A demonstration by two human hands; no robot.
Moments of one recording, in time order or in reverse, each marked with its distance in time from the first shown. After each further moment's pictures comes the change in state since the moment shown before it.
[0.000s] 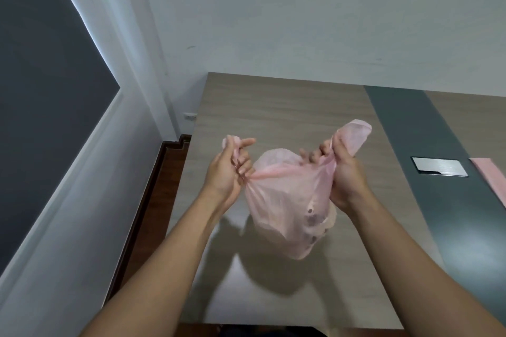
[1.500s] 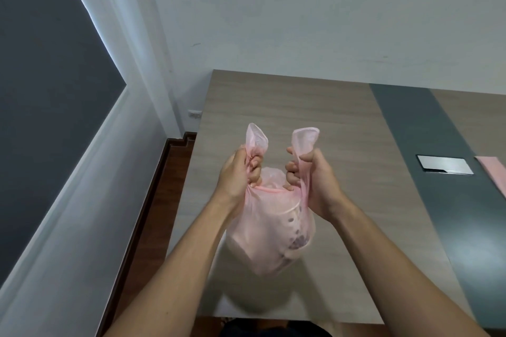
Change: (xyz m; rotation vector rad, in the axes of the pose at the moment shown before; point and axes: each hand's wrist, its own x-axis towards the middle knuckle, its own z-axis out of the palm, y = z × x) left_hand -0.027 -0.004 -0.003 0.244 -0.018 0.024; right_hand -0.009 0.044 0.037 -0.082 -0.022 0.198
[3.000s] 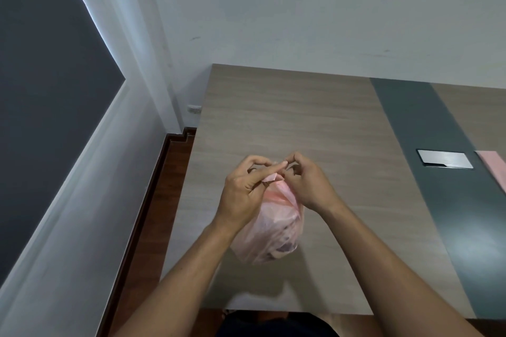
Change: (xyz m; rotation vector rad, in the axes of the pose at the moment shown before) left_hand -0.028 -0.035 -0.017 0.837 -0.029 0.767; right_hand 0.003 0.026 -0.010 -1.070 0.151 -0.275
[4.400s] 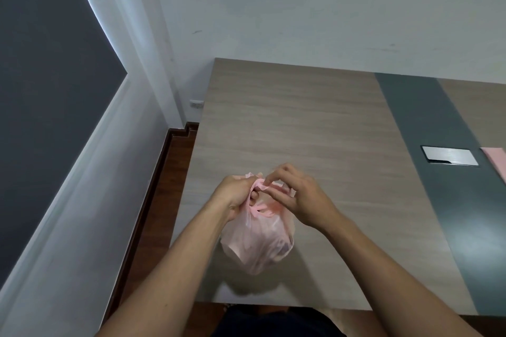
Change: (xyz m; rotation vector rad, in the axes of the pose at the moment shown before) left_hand 0.005 -0.051 0.010 -0.686 -0.119 -1.186; right_hand -0.021 0.022 0.017 -0.212 -0.091 -0.553
